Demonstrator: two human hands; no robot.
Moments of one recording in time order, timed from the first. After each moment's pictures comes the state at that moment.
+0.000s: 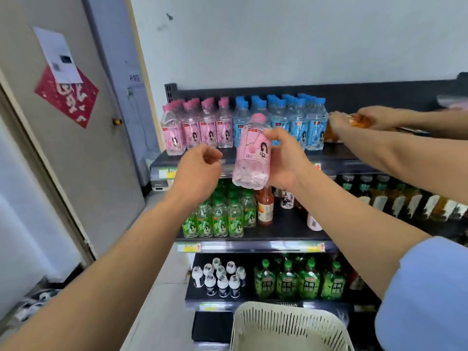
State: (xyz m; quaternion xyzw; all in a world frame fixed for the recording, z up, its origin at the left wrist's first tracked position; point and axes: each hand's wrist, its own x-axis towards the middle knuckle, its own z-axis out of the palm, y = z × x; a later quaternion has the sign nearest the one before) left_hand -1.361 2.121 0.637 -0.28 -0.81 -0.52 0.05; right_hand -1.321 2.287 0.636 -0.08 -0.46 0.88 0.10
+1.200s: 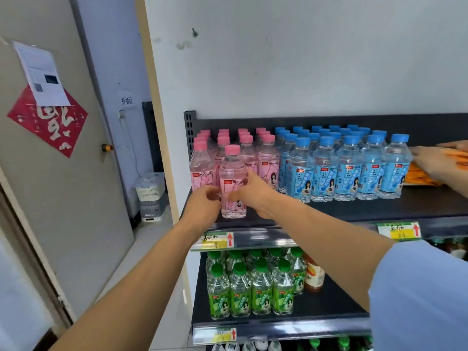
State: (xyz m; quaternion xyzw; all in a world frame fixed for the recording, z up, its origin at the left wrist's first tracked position) left_hand -1.643 2.133 0.606 -0.25 -0.79 -0.55 -0.08; right_hand -1.606 2.255 0.619 -0.19 -0.78 0.58 0.15
